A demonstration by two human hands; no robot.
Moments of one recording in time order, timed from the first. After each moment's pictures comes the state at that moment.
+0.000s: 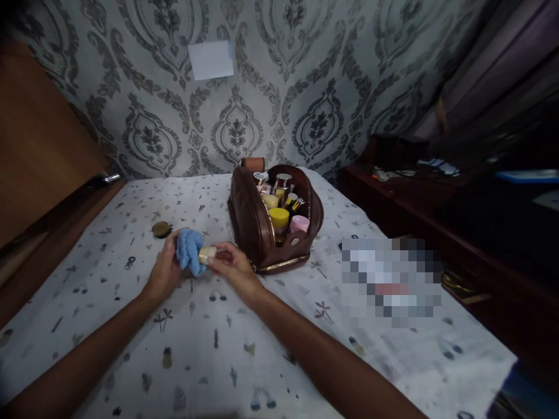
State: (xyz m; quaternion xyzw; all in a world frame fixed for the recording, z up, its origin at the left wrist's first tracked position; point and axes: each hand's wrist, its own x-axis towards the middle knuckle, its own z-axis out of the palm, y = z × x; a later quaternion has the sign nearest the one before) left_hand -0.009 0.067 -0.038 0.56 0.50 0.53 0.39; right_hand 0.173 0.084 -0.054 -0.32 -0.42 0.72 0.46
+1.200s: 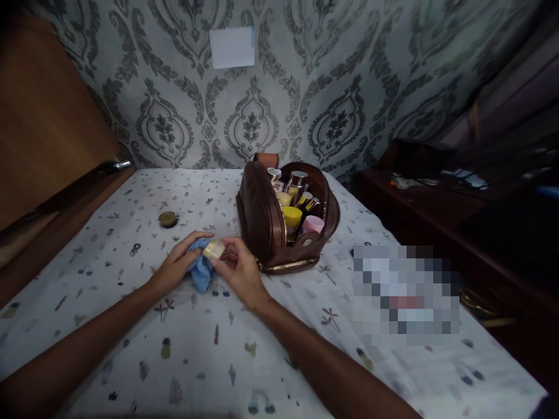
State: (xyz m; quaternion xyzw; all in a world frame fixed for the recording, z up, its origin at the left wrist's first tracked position) left_hand -0.002 0.060 -0.024 0.63 0.50 0.43 0.41; right_hand 0.178 0.075 -0.050 -0.32 -0.56 0.58 0.49
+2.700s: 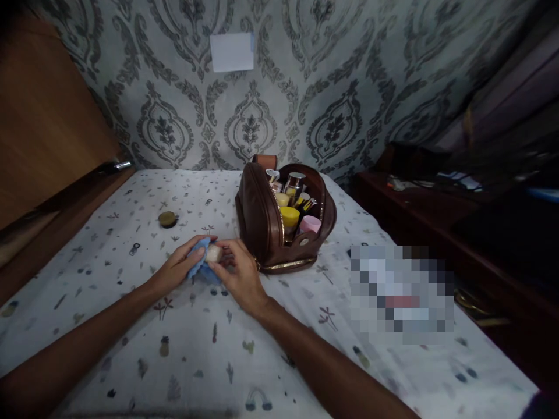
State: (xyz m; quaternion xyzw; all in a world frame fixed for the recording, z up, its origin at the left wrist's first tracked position) left_hand 0.000 0.058 -0.026 0.63 0.46 0.42 0.46; right_hand 0.182 0.069 -0.048 -0.34 -0.64 0.48 0.50
